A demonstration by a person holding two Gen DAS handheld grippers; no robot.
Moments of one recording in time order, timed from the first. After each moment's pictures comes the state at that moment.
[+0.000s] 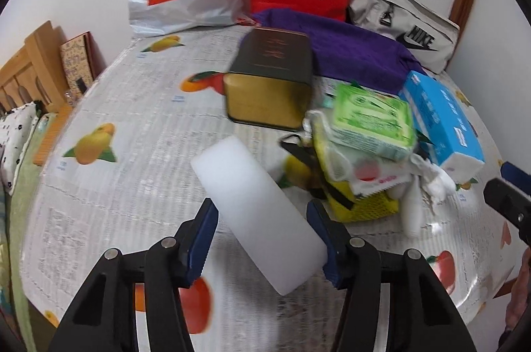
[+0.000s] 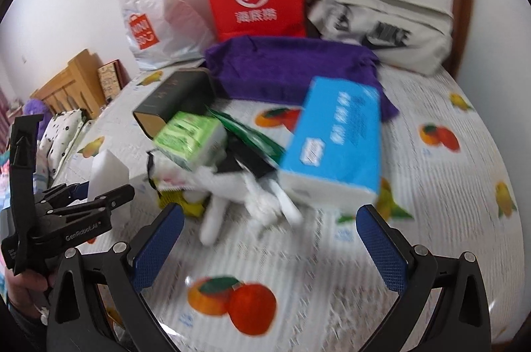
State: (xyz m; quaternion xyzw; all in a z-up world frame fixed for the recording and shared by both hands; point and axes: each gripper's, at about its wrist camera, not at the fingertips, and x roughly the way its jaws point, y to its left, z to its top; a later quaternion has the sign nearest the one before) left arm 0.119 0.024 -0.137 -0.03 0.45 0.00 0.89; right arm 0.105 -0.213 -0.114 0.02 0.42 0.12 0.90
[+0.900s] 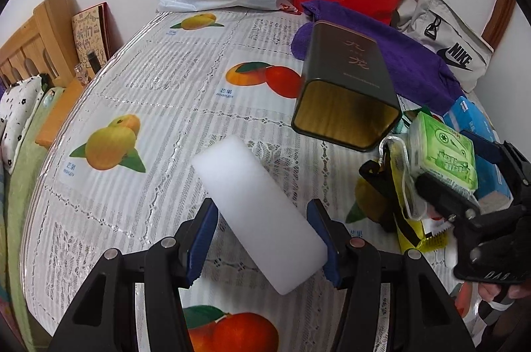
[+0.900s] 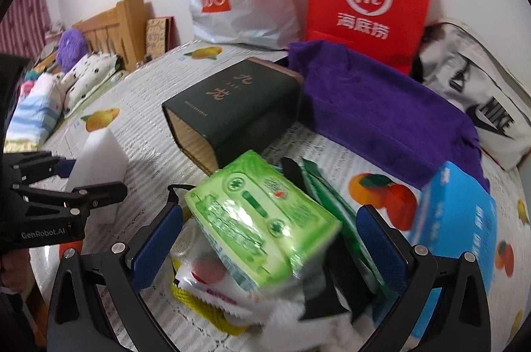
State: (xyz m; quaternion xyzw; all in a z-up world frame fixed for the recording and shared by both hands) left arm 0.158 0.076 -0.153 -0.06 0.49 0.02 0.87; right arm 0.189 -0.104 -0.147 -0.11 0.39 0.24 0.88
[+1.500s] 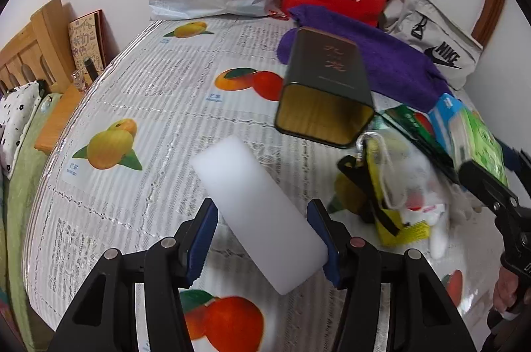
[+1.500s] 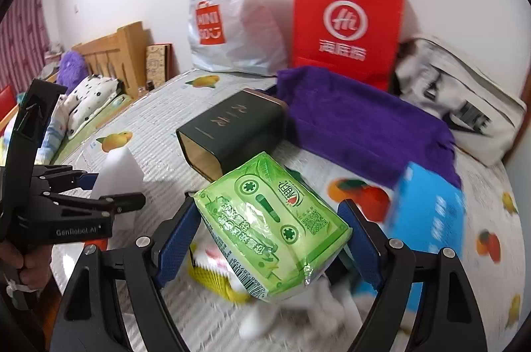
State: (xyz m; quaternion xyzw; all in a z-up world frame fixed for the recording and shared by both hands) left arm 0.144 0.064 -0.137 -0.06 0.48 0.01 0.88; right arm 0.153 -0.139 -0.111 -0.07 0.36 0.22 0.90
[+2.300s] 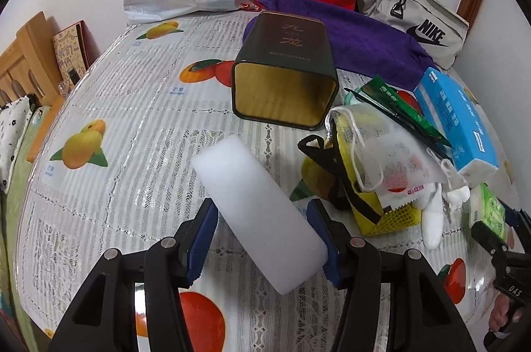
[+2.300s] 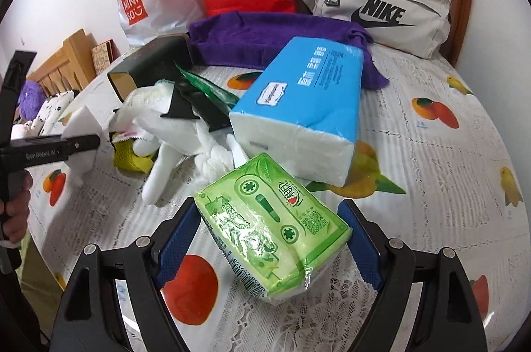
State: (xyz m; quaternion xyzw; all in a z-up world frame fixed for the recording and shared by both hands) left arm 0.144 0.033 -0.152 -0.03 0.48 -0.01 0.88; right arm 0.097 -0.245 -0.171 0.00 0.43 0.12 0.90
